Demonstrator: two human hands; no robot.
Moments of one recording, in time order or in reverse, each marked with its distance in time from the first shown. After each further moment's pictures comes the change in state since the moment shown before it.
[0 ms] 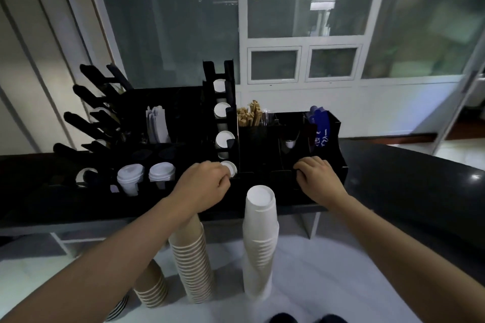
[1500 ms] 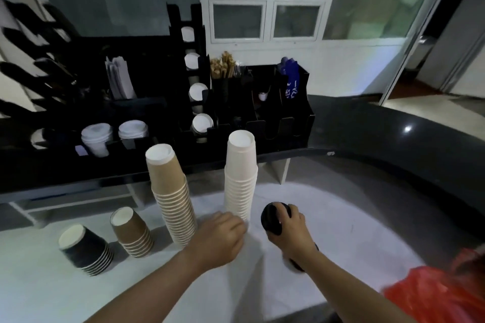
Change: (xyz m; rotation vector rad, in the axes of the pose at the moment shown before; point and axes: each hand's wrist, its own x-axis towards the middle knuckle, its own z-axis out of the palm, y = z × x) left_hand -0.179 0.085 0.111 -0.342 -0.006 0.457; right_hand -0.252 -0.105 0.061 0.248 -0.457 0.590
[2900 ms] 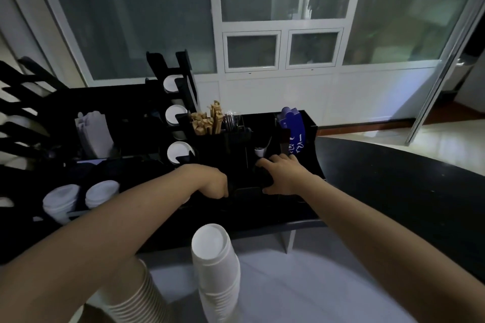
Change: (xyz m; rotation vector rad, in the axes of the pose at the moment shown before) left_hand 0.302 -0.191 -0.064 0.186 -1.086 -0.556; right_hand 0.331 -0.054 -0.192 -0.566 -0.095 -0.507
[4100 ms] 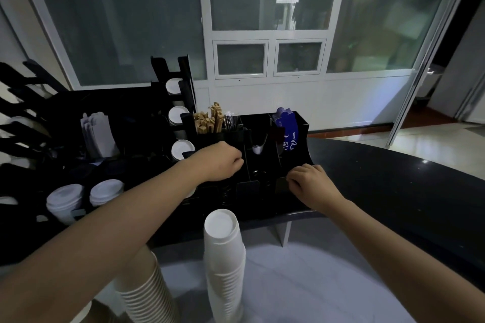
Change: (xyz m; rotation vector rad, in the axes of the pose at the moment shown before) left_hand -0.053 0.012 -0.012 -0.151 0.675 0.162; right_hand -0.108 -0.006 -0.001 0.077 0.433 0.070
